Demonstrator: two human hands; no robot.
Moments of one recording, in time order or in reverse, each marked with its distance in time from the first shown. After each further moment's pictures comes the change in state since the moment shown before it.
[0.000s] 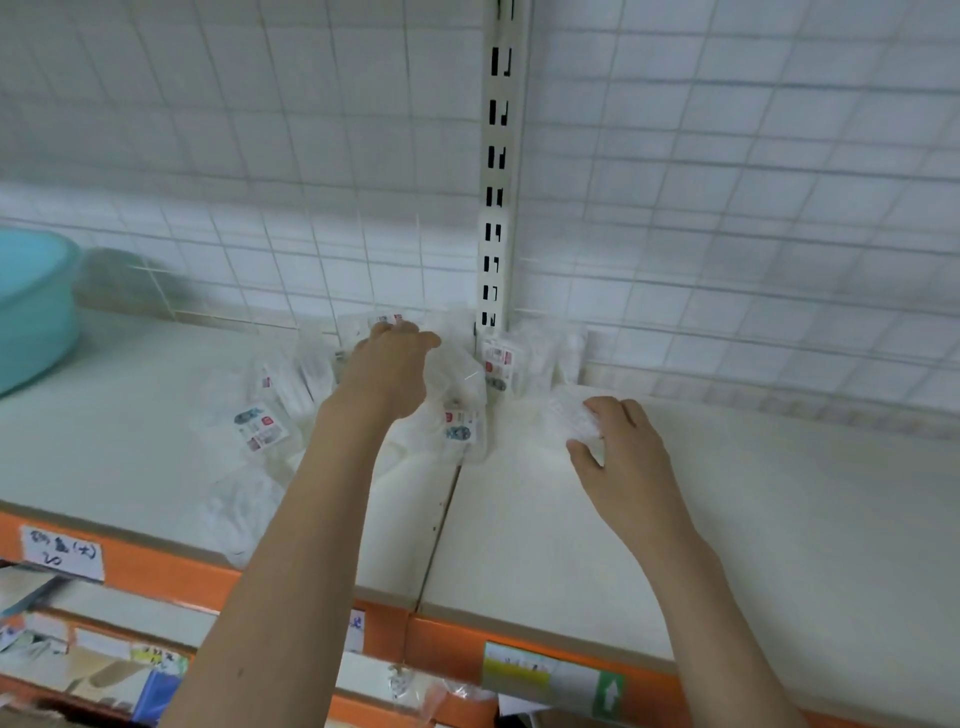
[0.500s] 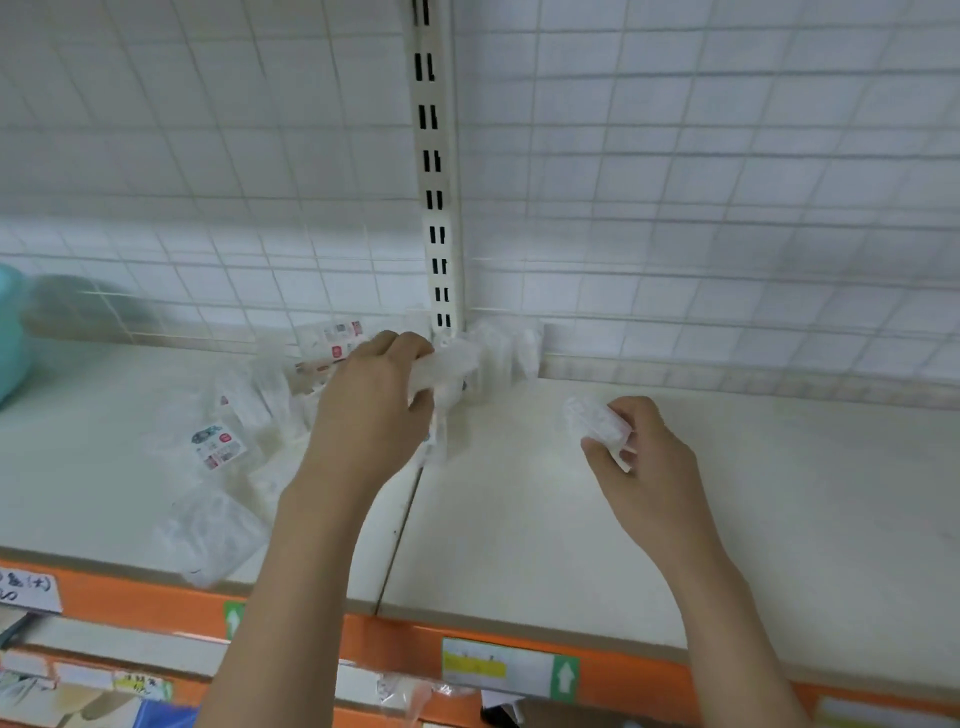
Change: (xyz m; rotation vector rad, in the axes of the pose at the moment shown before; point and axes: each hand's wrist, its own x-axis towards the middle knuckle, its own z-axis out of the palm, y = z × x) left_hand -0.057 0.049 -0.012 -0.276 0.419 0.157; right_hand -0.026 0.025 -0.037 0.300 0.121 0.114
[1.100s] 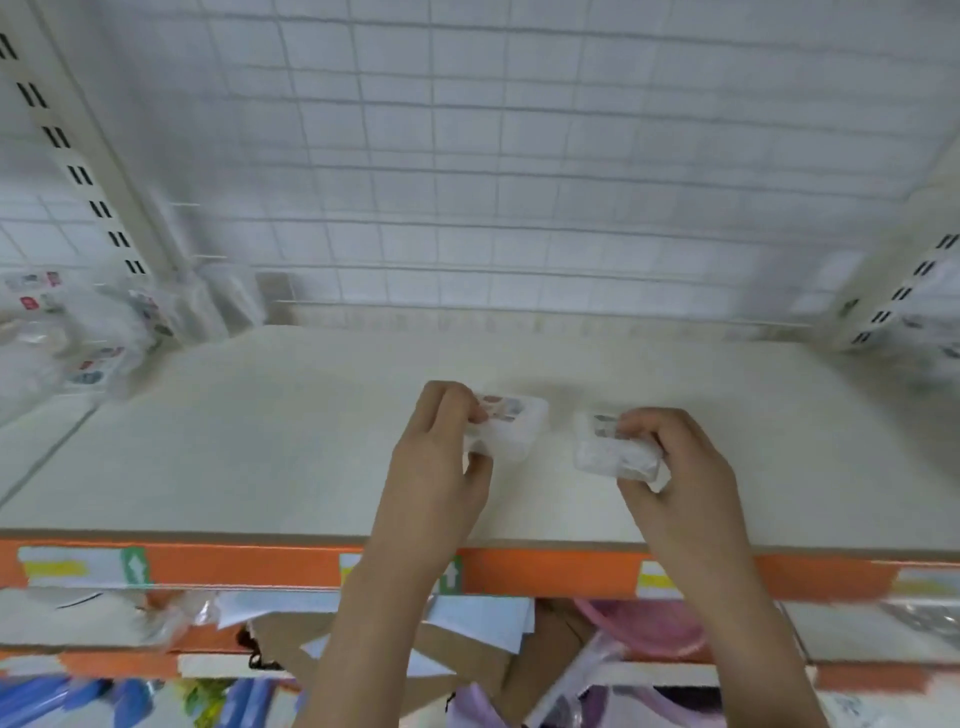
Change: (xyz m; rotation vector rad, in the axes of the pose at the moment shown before) left_hand -0.097 0.334 0.147 -0.486 -0.006 0.107; right_hand -0.076 0.169 -0.297 -0.138 0.121 -0.104
